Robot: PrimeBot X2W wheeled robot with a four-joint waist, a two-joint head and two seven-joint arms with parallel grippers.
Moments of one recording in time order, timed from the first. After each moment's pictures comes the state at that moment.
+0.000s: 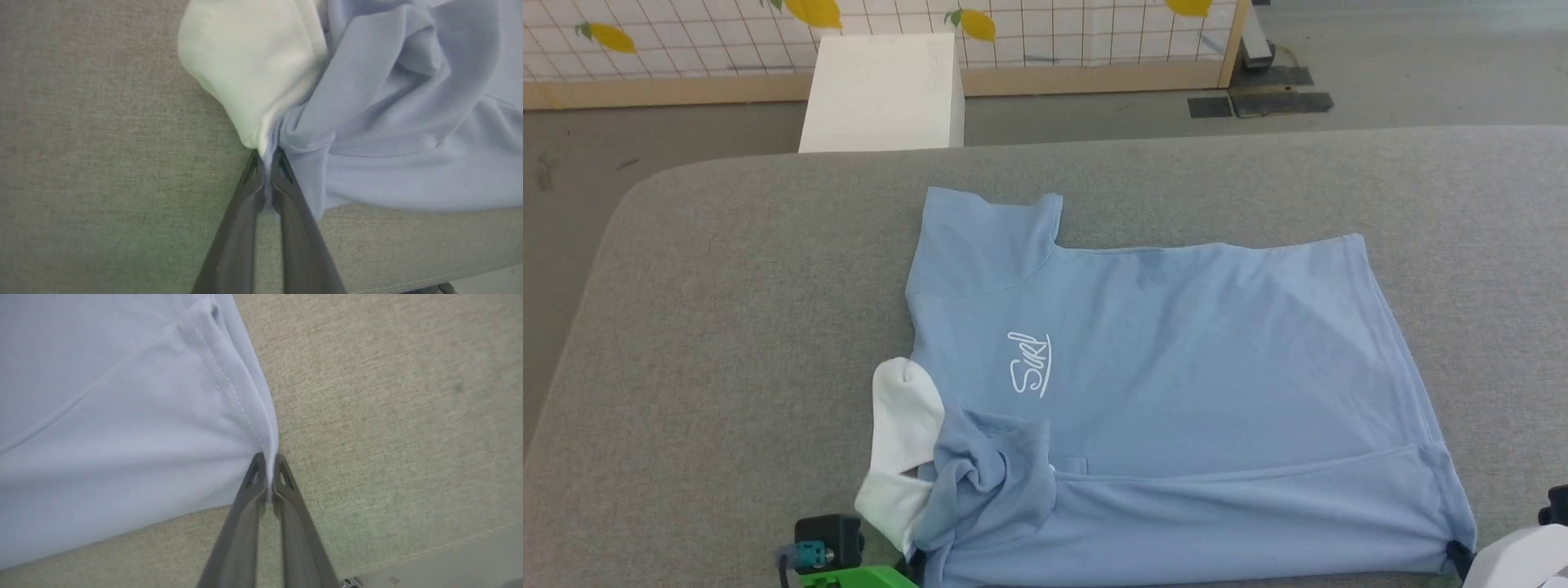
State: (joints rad) left arm 0.00 0.49 -0.73 -0.03 -0.94 0.51 0.09; right arm 0.09 -0.04 -0.41 0.12 0.25 0.13 0.62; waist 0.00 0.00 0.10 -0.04
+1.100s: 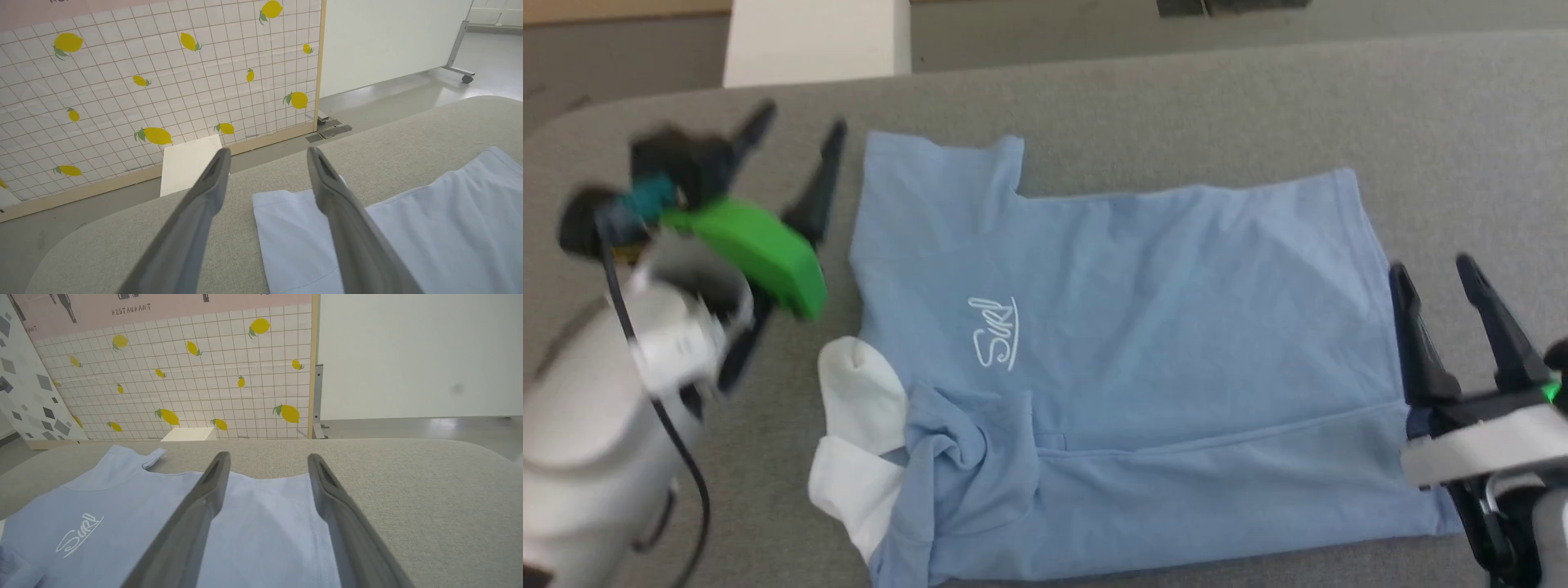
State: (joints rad) left arm -0.68 0.63 -0.63 0.14 -0.70 0.12 -0.04; right arm -0.07 -0.22 -0.03 -0.12 0.31 0.13 -0.08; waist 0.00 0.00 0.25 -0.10
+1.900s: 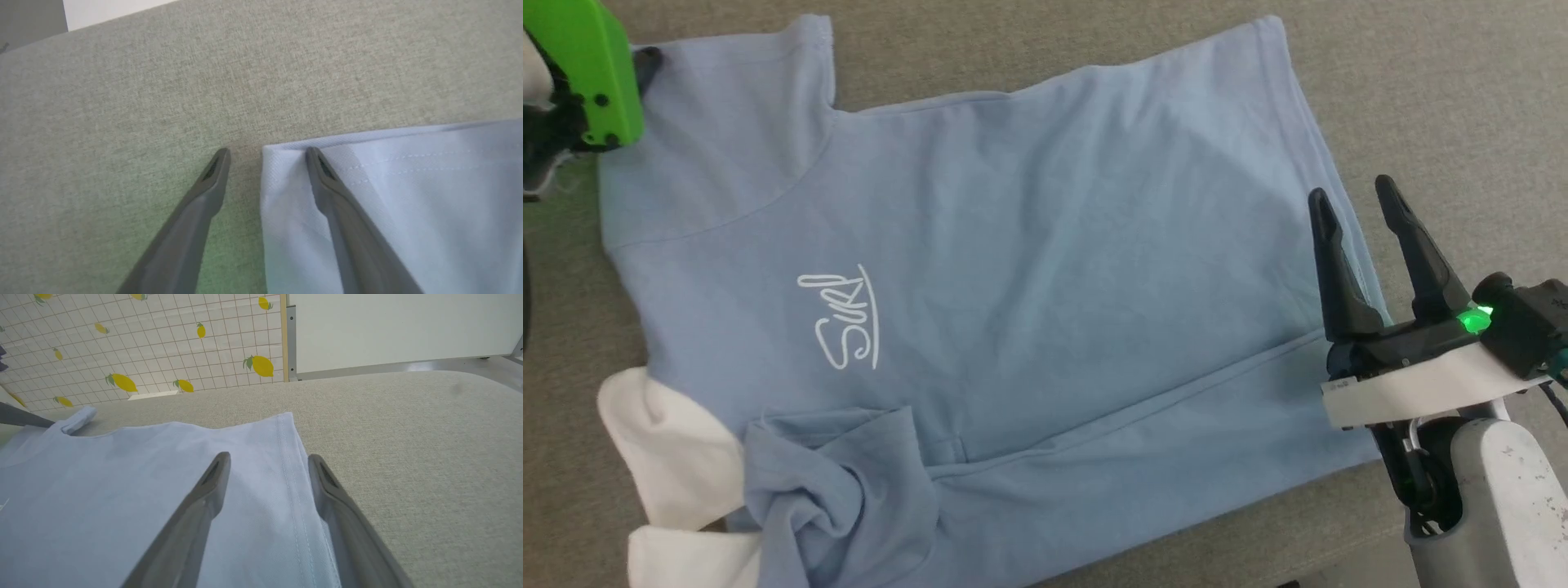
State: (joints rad) left arm -1.10 0.73 -0.64 0.42 -0.85 0.17 0.77; right arm -0.25 -0.14 0.10 -0.03 0.33 0.13 -0.15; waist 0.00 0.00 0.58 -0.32
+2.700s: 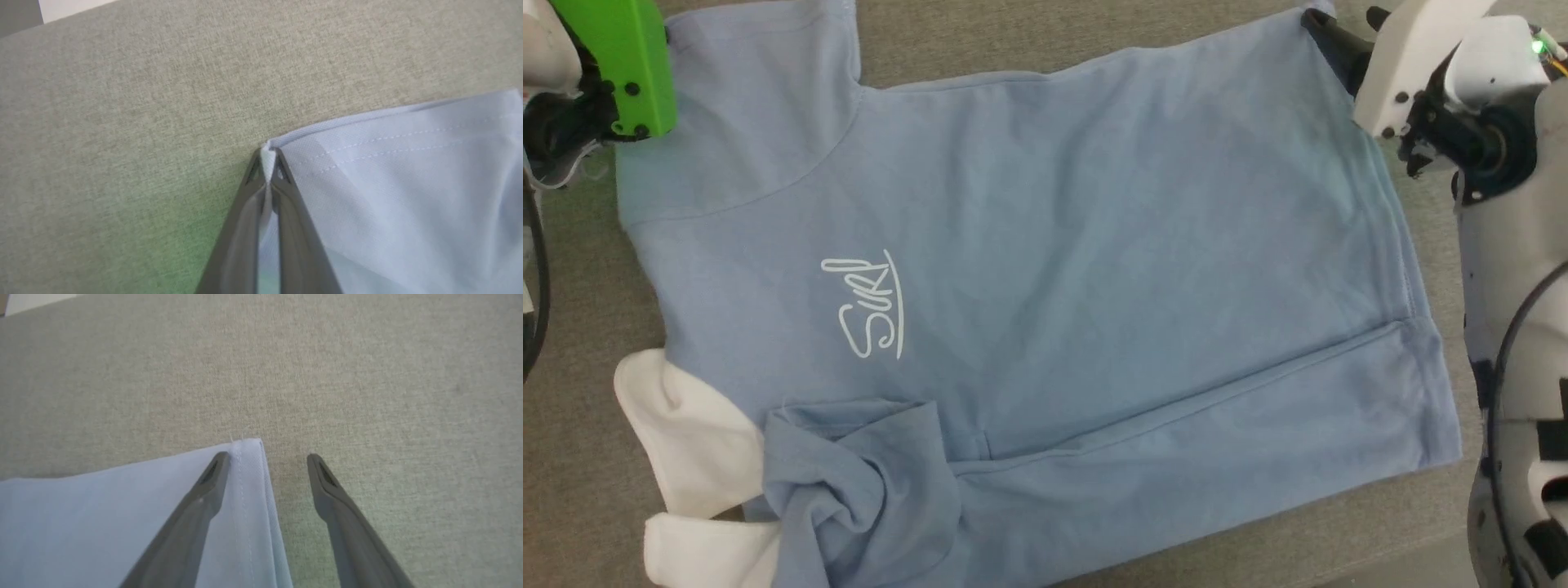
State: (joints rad) left arm -1.10 0.75 -0.65 0.25 -0.87 0.22 0.84; right arm -0.97 -0.11 -0.06 0.50 0.29 0.13 0.68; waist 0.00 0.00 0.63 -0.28
